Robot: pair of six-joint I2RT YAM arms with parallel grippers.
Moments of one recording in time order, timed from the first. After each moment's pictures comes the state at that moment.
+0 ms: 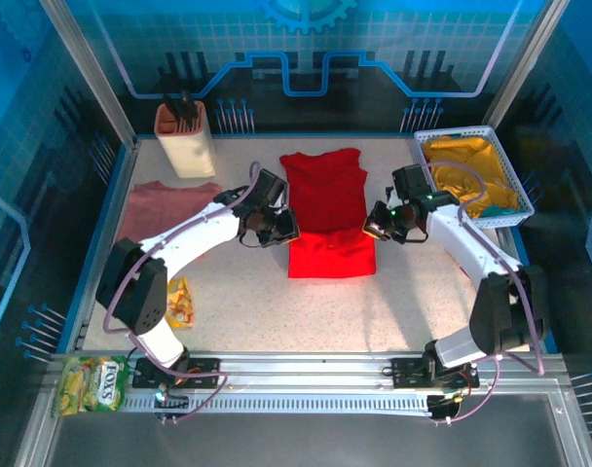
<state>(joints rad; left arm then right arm) -0.52 1.70 1.29 -0.63 0.30 -0.81 0.22 1.51 1.15 -0.76 -0.38 0.67</state>
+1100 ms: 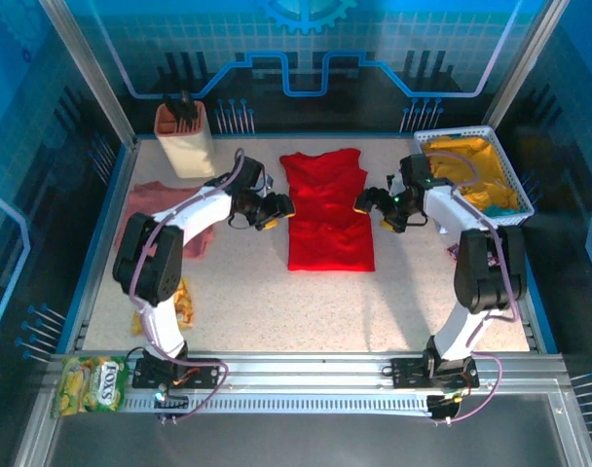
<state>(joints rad) -0.35 1.83 1.28 -0.47 0.47 -0.74 0.12 1.71 1.20 -0.62 -0.48 0.54</state>
